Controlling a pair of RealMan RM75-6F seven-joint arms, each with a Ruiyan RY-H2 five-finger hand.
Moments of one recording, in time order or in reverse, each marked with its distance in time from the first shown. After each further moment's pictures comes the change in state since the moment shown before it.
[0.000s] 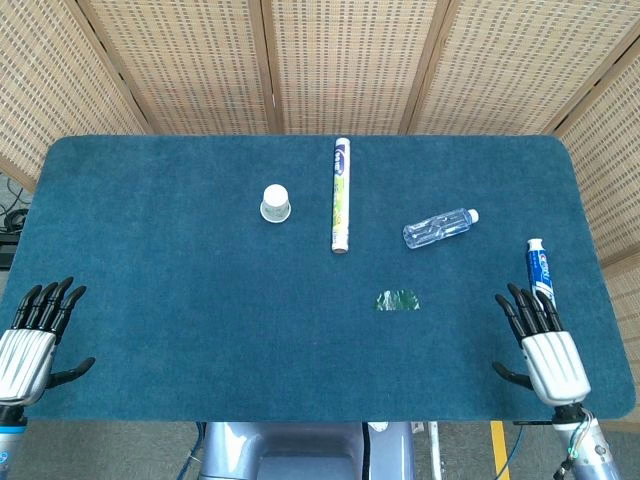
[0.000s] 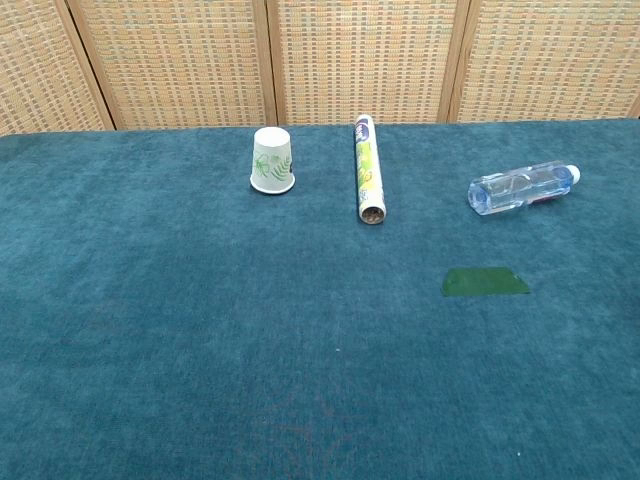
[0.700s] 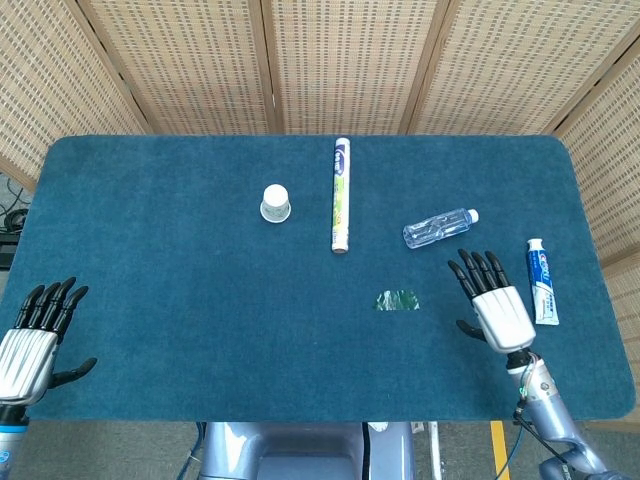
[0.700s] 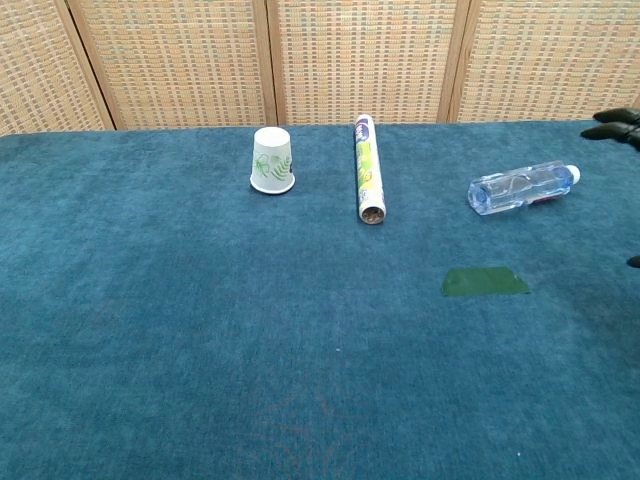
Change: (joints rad) left arm -0.004 0.003 0.001 -0.006 -0.004 -0.007 -0.011; right arm 0.207 -0.245 0.073 0.348 0.002 -0.112 0.037
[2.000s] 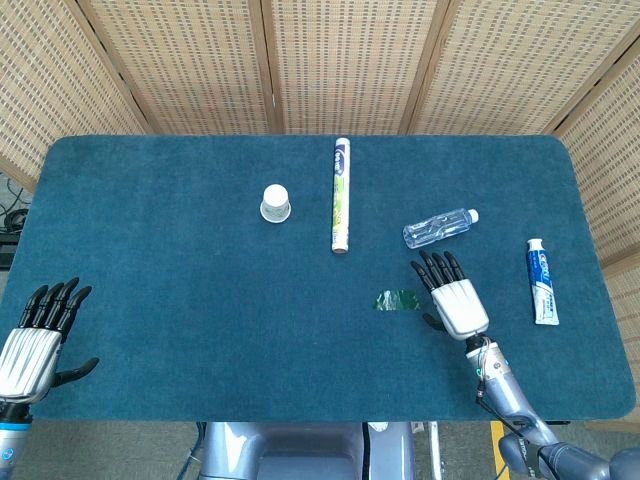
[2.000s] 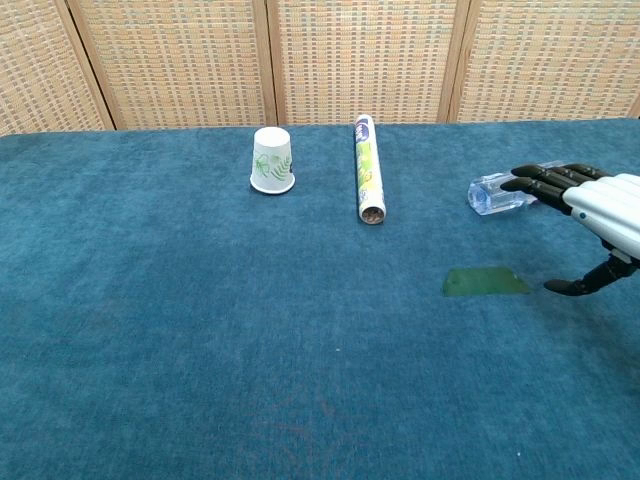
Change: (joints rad) left arm -0.008 -0.011 0.000 0.009 -0.012 -0.016 0.012; right arm 0.125 -0.171 -0.021 0.132 0.108 -0.154 -0.049
